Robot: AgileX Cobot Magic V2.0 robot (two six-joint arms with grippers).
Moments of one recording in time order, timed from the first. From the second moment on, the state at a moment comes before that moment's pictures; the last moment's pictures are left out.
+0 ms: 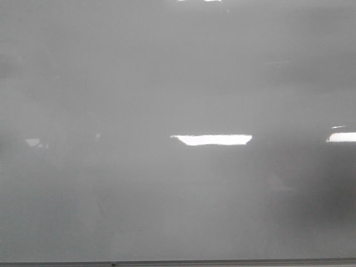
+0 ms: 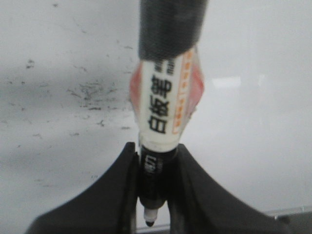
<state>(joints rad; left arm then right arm) -0.04 1.32 -1.03 -0.08 0.74 0.14 0.06 0.91 -0.84 -0.05 0.67 0.05</state>
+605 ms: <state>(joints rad) -0.53 1.40 -1.23 -0.19 1.12 0.54 0.06 0.92 -0.89 0.03 0.82 -0.07</state>
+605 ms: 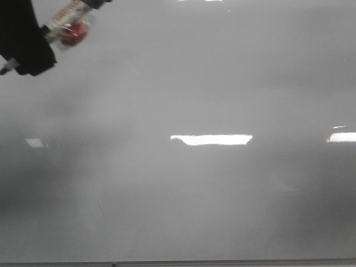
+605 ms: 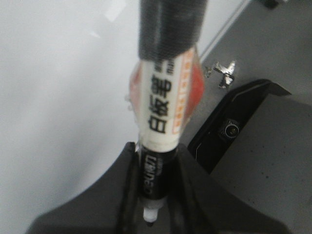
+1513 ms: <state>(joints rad) -0.79 1.49 -1.25 -0.18 1.12 0.78 0.53 1.29 -1.05 0.67 0.91 -1.06</state>
